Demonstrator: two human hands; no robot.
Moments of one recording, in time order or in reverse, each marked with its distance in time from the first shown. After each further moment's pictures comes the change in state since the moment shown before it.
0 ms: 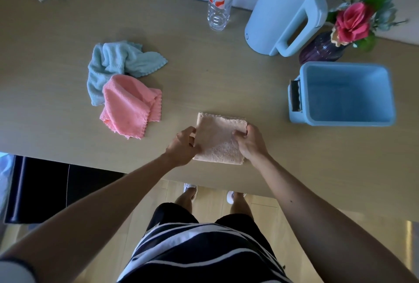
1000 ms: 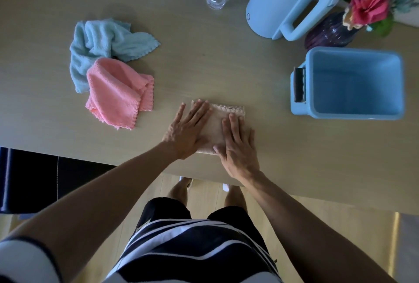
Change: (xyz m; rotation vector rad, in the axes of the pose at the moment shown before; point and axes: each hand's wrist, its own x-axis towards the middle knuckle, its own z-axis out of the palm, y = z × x) left_hand 0.037 -0.021 0.023 0.894 0.091 0.575; right_hand -0.030 0.047 0.037 -0.782 0.038 -0.458
